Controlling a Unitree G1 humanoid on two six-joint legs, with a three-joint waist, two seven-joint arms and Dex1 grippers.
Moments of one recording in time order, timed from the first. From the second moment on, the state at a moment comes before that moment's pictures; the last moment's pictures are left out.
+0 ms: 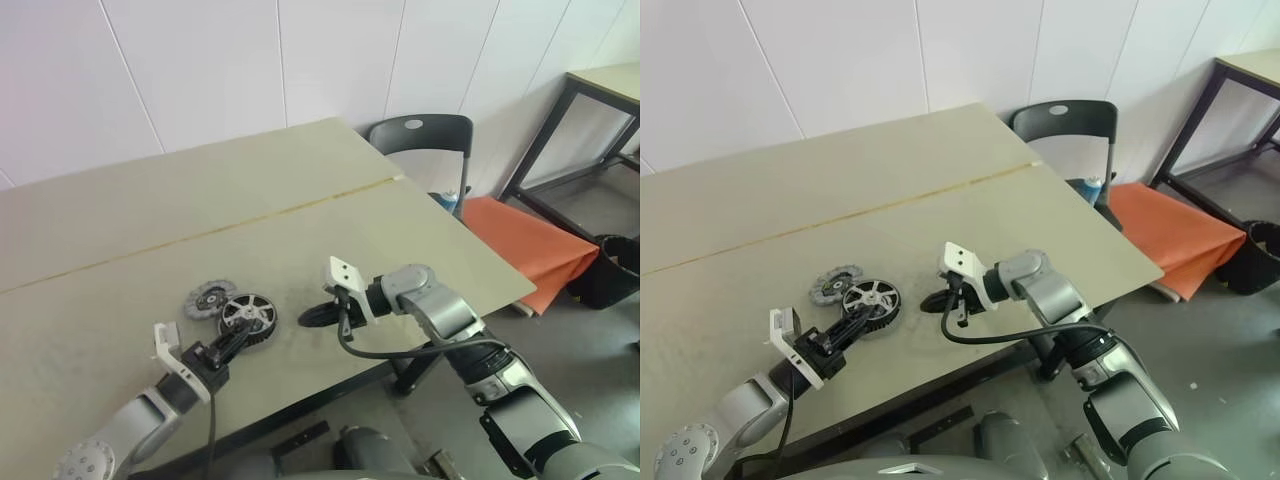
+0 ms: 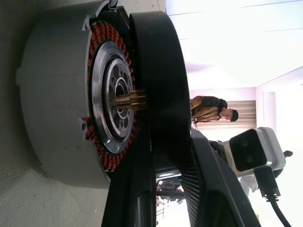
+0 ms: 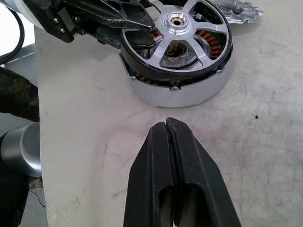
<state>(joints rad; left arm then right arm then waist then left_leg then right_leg) 0.34 0.37 0.25 -0.24 -1.82 0.82 -0.02 -0.58 -0.35 0.43 0.14 0.17 0.52 1.20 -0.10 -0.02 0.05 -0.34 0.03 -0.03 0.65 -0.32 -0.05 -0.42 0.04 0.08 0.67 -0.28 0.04</state>
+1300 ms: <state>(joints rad) 0.06 0.75 0.24 -0.37 -0.94 0.57 -0.56 -0.59 -0.33 0.45 0.20 0.14 0.49 1.19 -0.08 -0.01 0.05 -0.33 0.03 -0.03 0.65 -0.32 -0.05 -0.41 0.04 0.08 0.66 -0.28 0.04</state>
